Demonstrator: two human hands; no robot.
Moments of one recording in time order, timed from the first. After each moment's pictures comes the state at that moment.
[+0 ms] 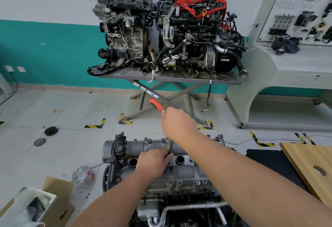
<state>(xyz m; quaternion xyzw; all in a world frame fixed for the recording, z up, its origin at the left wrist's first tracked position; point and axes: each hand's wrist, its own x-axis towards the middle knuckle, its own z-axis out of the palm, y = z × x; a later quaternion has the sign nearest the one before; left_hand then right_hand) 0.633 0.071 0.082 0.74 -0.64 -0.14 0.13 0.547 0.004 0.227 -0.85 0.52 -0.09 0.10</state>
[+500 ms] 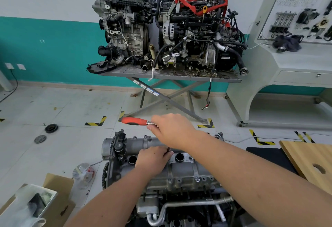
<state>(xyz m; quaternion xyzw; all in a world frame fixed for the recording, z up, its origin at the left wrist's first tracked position) 0.631 0.071 0.085 0.74 -0.64 -0.14 0.13 0.535 0.014 0.219 -0.96 0.28 -0.09 0.01</state>
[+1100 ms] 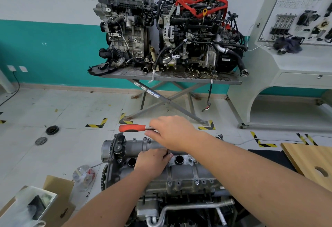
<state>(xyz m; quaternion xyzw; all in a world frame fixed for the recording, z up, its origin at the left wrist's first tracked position) 0.633 0.069 0.080 0.75 -0.64 -0.13 0.13 0.530 0.008 0.219 -0.97 0.22 -0.09 0.01</state>
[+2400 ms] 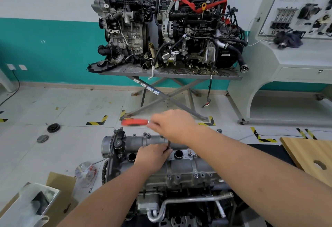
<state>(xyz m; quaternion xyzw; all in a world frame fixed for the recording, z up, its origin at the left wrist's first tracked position) 0.632 0.070 0.080 0.74 -0.65 -0.11 0.11 0.526 0.014 0.233 -0.96 0.27 -0.04 0.00</state>
